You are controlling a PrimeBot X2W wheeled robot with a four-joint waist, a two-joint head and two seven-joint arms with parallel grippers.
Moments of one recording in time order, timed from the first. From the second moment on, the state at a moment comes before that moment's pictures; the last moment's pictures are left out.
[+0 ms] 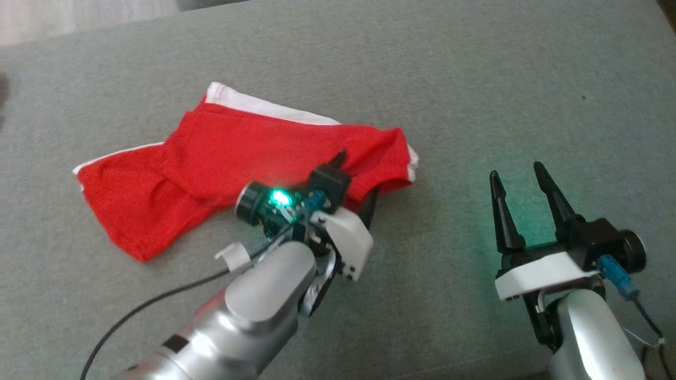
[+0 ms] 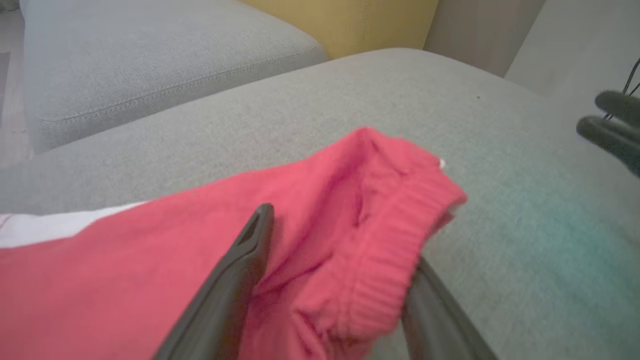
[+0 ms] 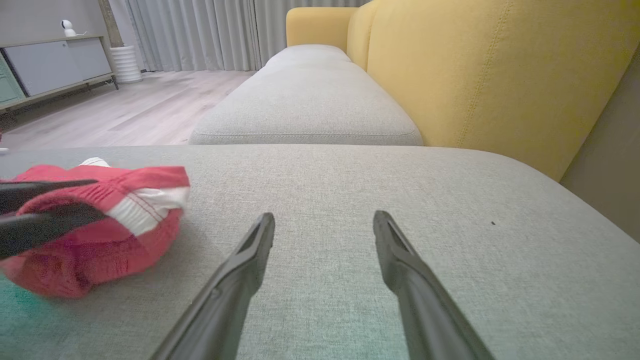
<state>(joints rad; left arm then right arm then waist) -0.72 0.04 -0.99 0.61 -0.59 0.19 0.02 -0.18 -0.05 0.07 0.29 0.02 0.12 -0.25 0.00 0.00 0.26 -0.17</state>
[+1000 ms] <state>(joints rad) -0.40 0.23 -0.89 0.42 -0.79 0.28 -0.21 -0.01 -0.05 -0.01 0.26 -0.05 0.12 -0.21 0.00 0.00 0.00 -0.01</state>
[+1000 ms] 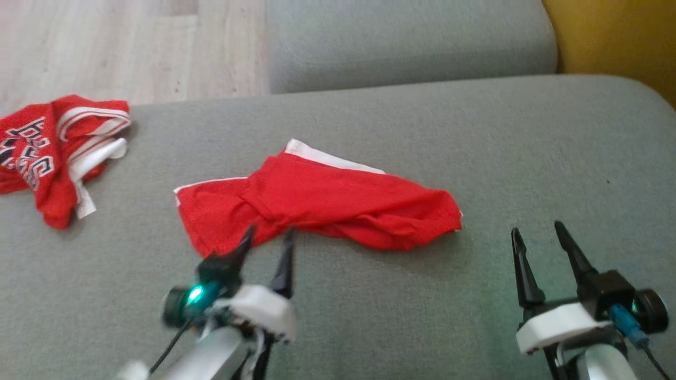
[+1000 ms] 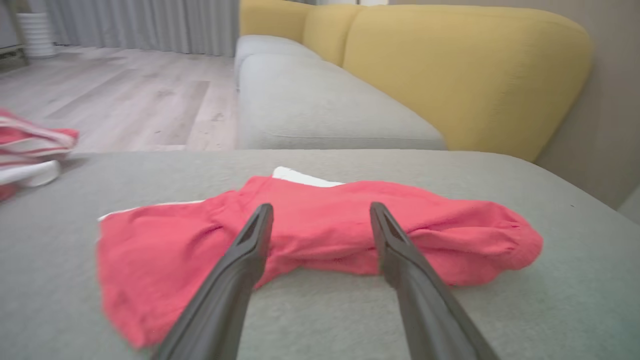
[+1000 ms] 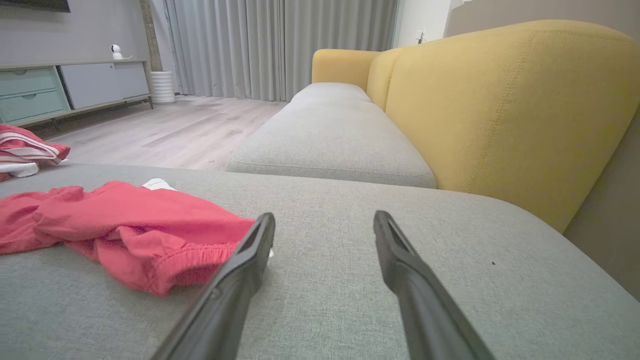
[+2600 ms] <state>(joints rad) 0.01 0.36 -0.58 0.19 -0.69 0.28 -0.23 0.13 -0.04 0.02 0.20 0.01 0.12 -0.18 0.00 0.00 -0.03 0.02</state>
